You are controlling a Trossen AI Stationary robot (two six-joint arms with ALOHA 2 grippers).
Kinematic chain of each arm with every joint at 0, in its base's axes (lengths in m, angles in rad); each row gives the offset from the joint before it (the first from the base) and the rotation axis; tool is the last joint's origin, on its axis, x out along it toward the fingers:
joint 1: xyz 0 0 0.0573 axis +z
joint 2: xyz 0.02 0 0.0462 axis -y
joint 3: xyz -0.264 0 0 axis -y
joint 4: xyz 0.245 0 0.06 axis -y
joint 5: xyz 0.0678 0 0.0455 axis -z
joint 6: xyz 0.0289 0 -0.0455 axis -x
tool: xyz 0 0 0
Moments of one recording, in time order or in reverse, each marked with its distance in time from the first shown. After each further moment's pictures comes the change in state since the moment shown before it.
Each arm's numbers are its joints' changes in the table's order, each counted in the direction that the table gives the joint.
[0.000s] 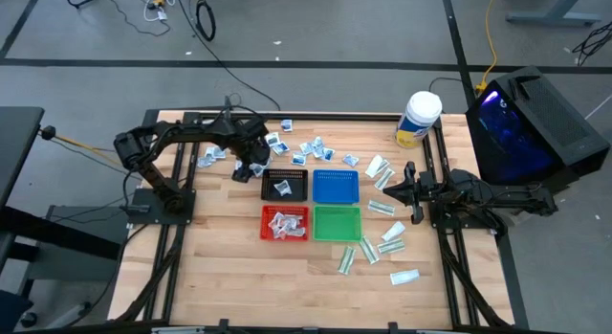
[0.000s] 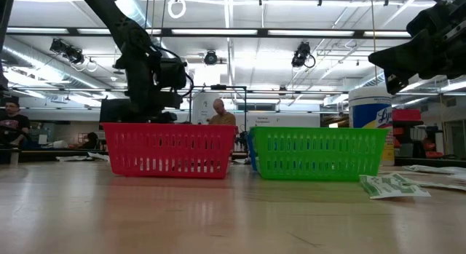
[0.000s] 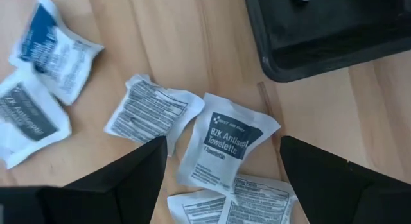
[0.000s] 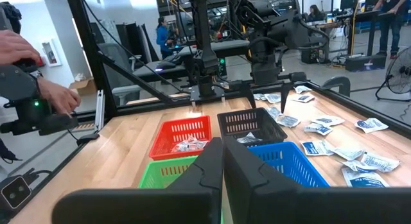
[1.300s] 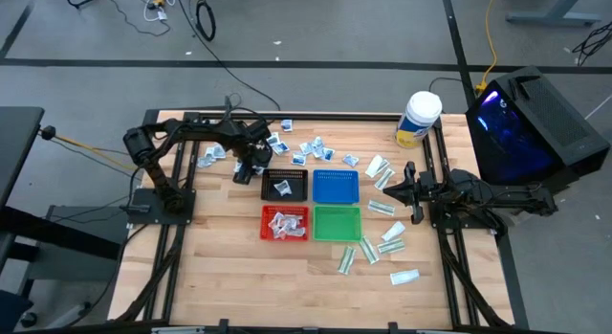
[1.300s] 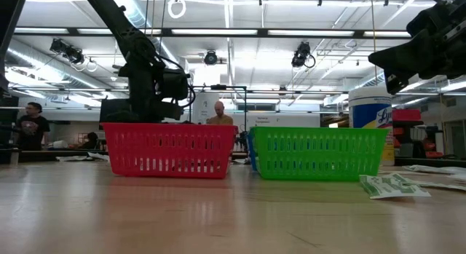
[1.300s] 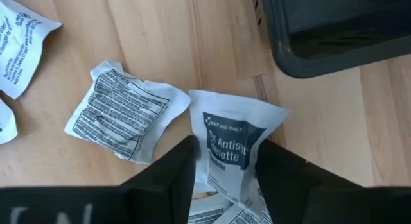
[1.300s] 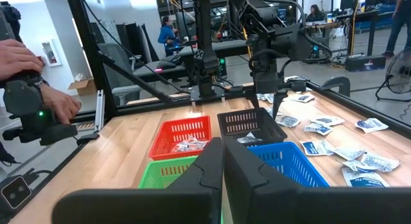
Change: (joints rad) left arm -0.001 -0.094 0.001 -0.002 0.003 0.030; right arm 0.000 0.000 0.000 0.000 0.000 0.000
